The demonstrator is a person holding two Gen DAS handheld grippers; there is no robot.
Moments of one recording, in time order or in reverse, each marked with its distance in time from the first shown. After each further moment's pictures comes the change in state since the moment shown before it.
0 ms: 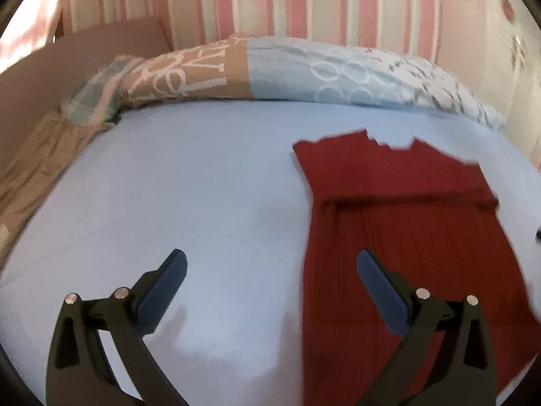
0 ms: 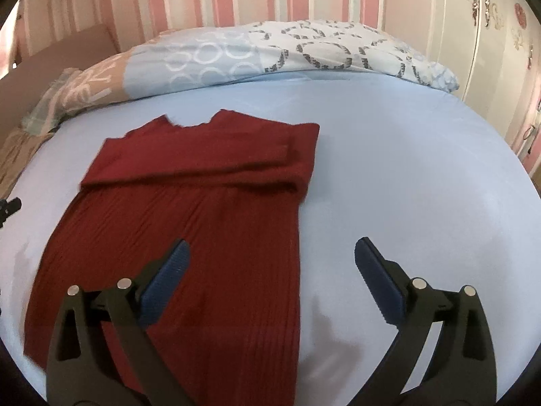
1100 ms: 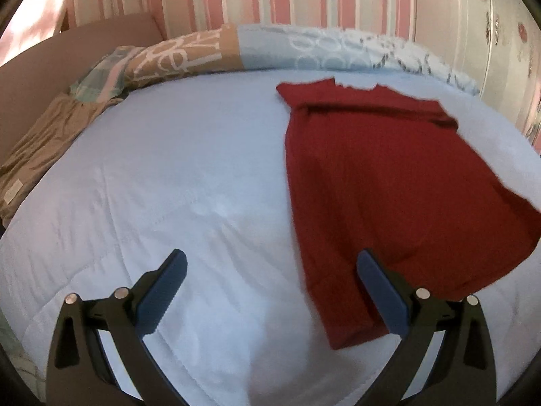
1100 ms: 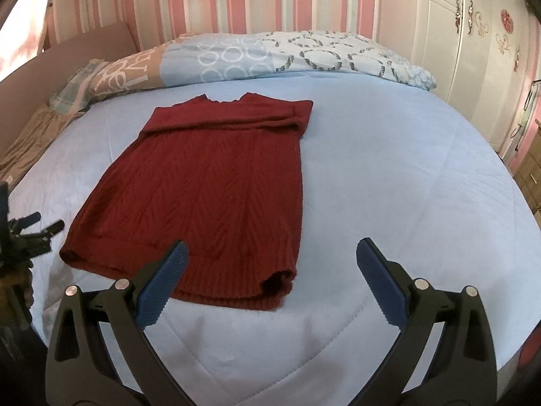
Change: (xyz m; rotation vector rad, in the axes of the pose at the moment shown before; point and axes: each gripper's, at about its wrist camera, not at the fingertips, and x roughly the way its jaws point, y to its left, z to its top) left arm -0.083 -0.011 -0.145 0.026 0.022 -0.044; right arm -0.147 0.028 -0.119 -0.030 -0.020 -0.009
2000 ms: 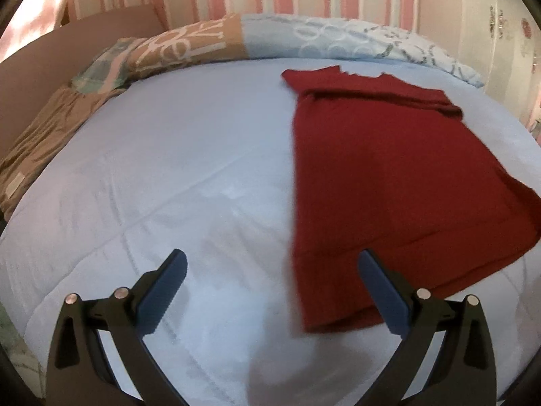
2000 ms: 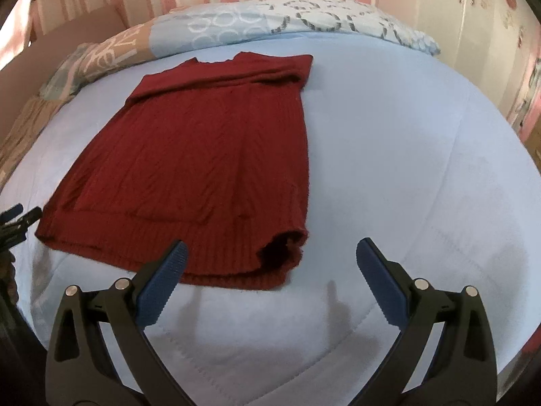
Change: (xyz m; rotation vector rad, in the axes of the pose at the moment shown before) left arm 0.006 0.003 -0.006 0.002 0.045 0.010; right arm 0.048 -0.008 -0.032 0.070 0.116 0.002
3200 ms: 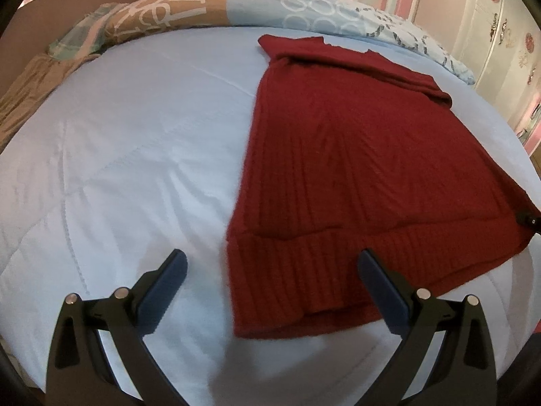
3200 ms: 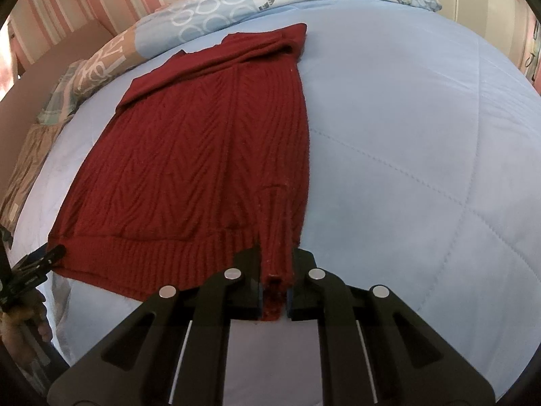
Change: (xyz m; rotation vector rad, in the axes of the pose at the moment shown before) left arm 0.036 -0.018 -0.009 -0.071 0.130 -0.118; right arm 0.038 -0.019 0.008 0.111 0.093 0.110
